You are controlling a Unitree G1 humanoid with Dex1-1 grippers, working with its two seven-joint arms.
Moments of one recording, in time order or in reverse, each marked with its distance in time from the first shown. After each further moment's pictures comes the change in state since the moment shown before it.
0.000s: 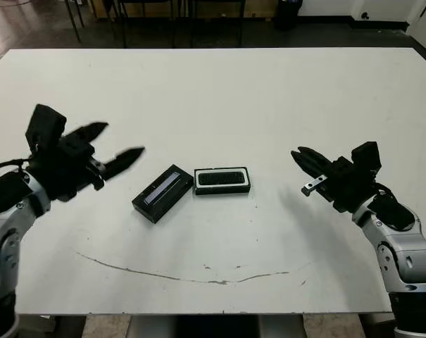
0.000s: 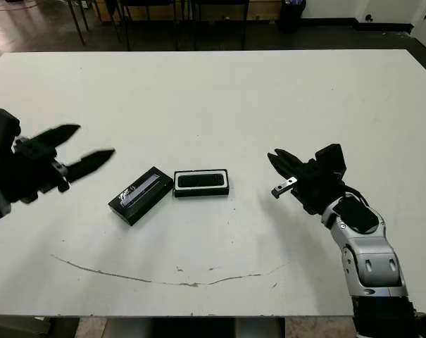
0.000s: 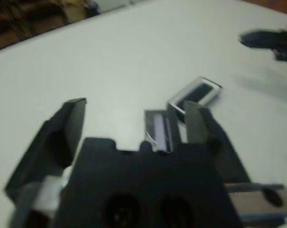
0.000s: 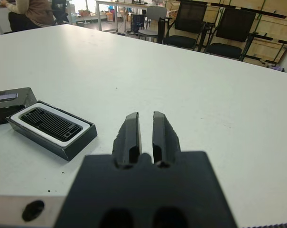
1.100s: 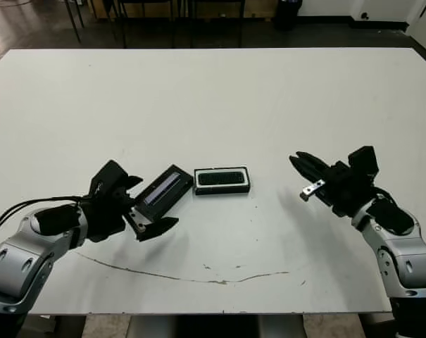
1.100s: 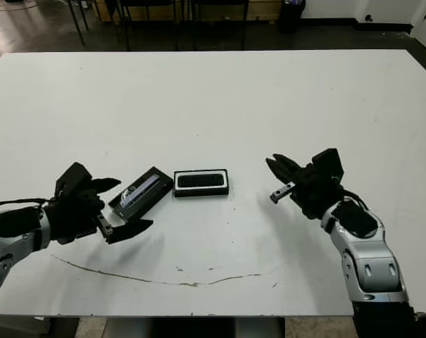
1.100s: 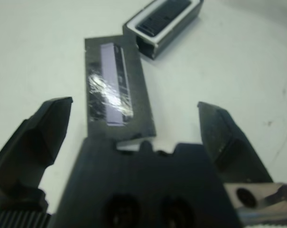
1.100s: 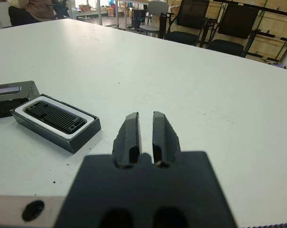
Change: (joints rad) left arm 0.099 0.074 -0.338 0.095 0.059 -0.112 0.062; right arm 0.027 -0.002 0.004 -0.032 -0.010 0.018 0.000
